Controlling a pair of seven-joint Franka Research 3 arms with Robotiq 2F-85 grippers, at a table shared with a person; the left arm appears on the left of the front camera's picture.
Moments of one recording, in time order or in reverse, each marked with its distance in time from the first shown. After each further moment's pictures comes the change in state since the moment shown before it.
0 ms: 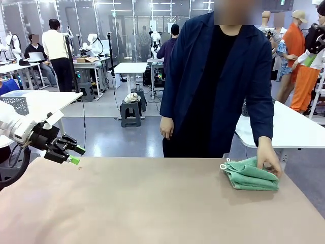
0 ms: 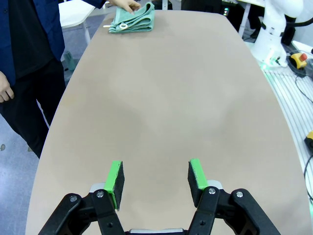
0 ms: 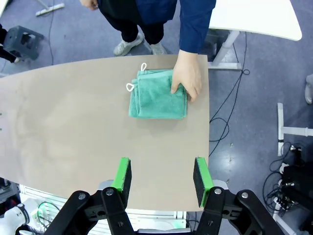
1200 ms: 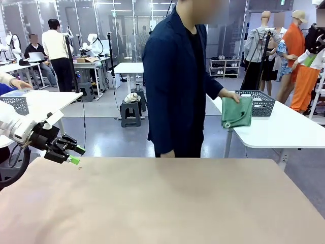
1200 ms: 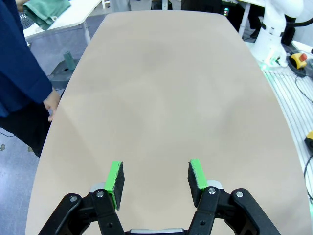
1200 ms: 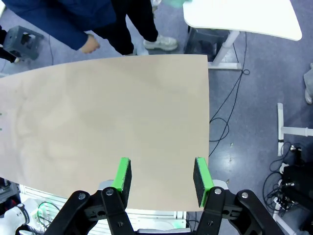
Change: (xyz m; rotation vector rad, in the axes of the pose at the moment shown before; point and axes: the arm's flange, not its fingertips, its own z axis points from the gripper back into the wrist) left arm 0.000 0.000 0.000 0.000 0.000 0.000; right arm 0.000 0.000 0.000 0.000 0.000 0.000
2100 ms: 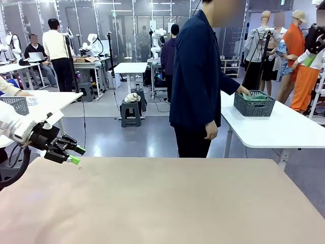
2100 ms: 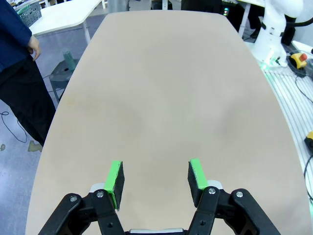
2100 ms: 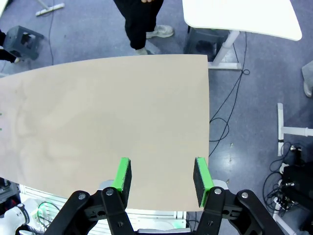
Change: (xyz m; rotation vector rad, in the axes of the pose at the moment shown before) left arm 0.000 0.000 0.000 0.000 0.000 0.000; right arm 0.000 0.000 0.000 0.000 0.000 0.000
